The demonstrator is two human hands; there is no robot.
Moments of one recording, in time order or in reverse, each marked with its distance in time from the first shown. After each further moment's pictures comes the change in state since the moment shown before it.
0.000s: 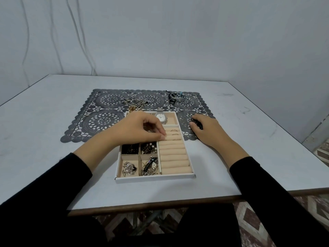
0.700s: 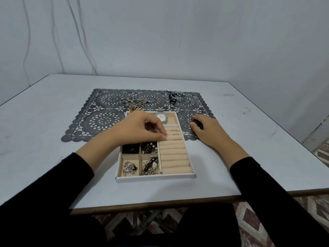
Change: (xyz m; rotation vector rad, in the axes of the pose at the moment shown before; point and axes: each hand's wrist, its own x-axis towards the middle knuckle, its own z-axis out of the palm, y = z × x) left_hand 0.000 0.002 0.002 0.009 0.017 -0.021; right_hand 0.000 0.001 -0.001 0.002 -0.015 0.009
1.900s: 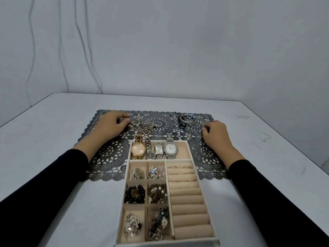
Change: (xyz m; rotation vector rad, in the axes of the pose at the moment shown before) left_hand 0.075 -0.140 -0.085 0.342 0.441 -0.288; right_hand 0.105 0.010 0.018 -0.132 0.135 0.231
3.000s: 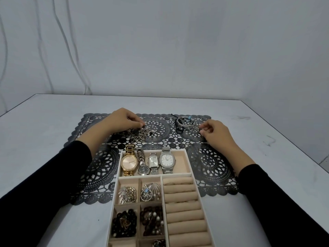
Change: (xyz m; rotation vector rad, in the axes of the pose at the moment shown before) left_hand 0.056 0.028 0.020 -0.145 -0.355 -0.038; right_hand 0.025 0.017 0.007 0.330 -0.084 0.007
